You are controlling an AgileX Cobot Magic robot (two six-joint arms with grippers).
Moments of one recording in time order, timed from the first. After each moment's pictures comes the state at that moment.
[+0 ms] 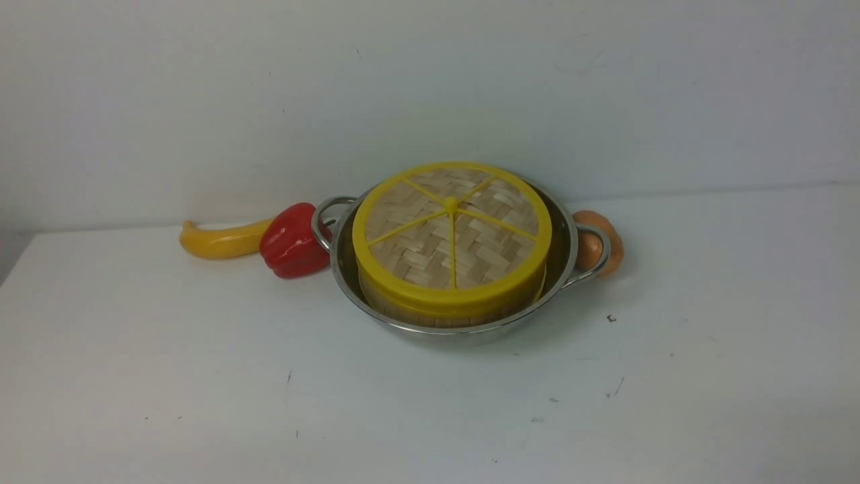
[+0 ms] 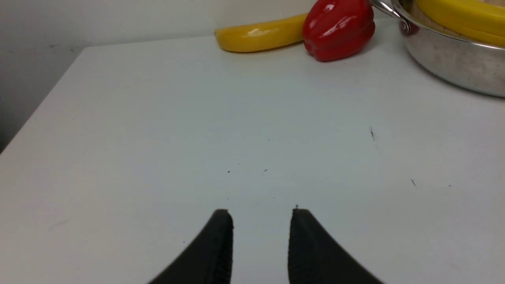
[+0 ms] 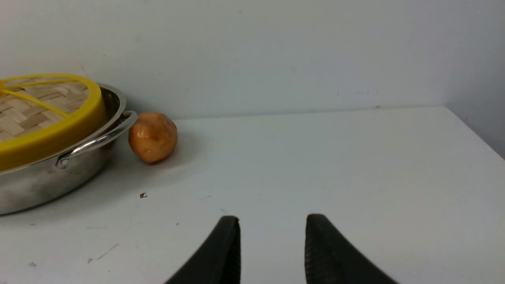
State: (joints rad) right arm -0.02 0.00 0.01 0.05 0.34 0.01; left arm 0.11 0.00 0.01 -0.12 0.37 0.16
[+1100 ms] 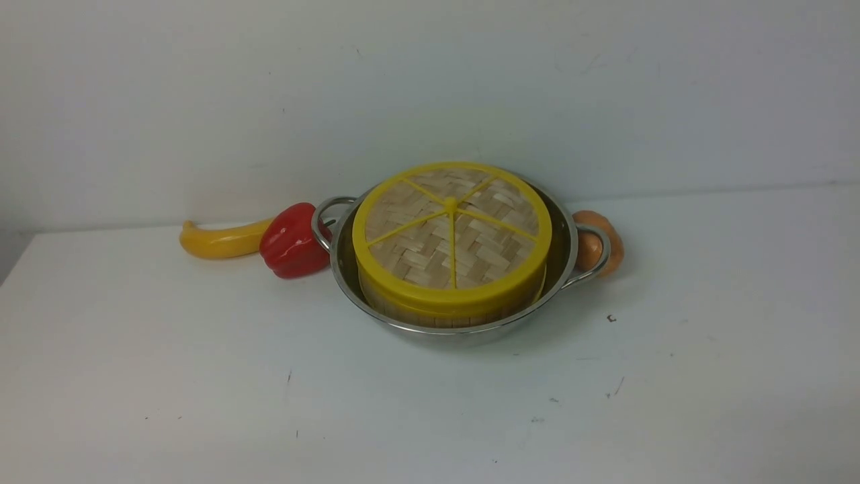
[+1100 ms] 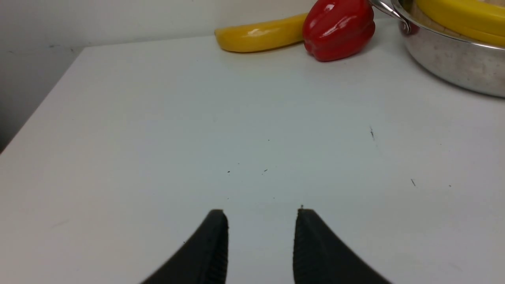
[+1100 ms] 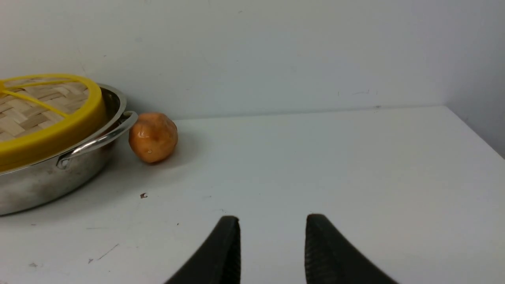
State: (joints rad) right arm -0.02 0.00 0.01 0.05 0.34 0.01; left arm 0.11 0.00 0.01 -0.12 0.37 0.16
